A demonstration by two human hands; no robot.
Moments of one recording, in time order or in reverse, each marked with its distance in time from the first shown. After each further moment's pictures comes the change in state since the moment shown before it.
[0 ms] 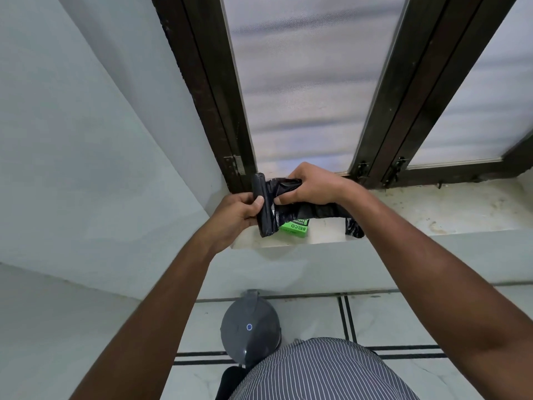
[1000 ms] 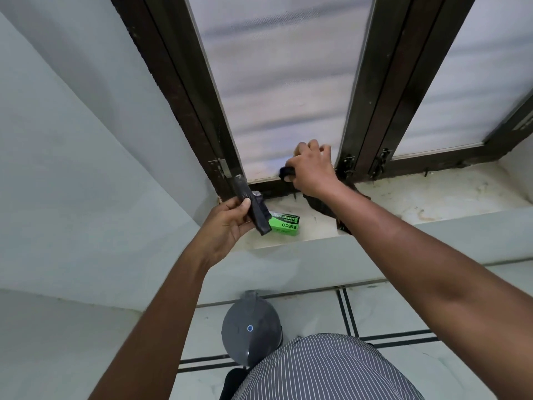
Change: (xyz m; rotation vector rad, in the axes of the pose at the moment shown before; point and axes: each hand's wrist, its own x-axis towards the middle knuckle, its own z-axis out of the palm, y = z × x) left_hand -0.003 -0.010 0.008 -0.283 -0.024 -0.041; right_hand 0.045 0.047 0.007 -0.767 0.489 0.081
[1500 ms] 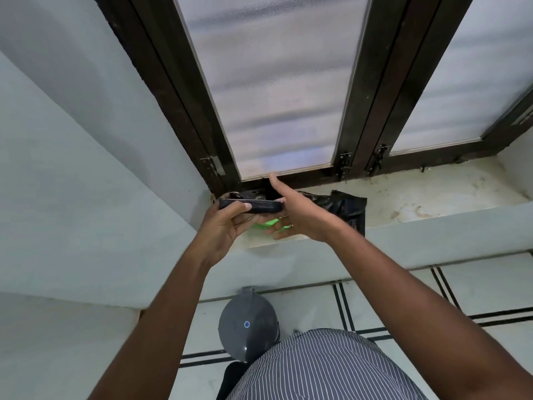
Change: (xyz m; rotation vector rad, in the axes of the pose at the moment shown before) left_hand 0.014 -0.010 0.000 -0.040 0.085 0.023; right_hand -0.082 -0.037 -0.011 1.562 -0.717 0.421
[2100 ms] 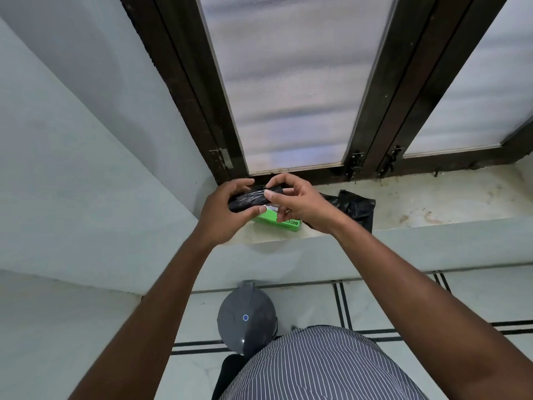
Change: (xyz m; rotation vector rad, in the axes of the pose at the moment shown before) left_hand 0.004 0.009 -0.016 1.070 0.110 0.430; right_hand 0.026 0.009 -0.012 -0.088 0.006 -0.383
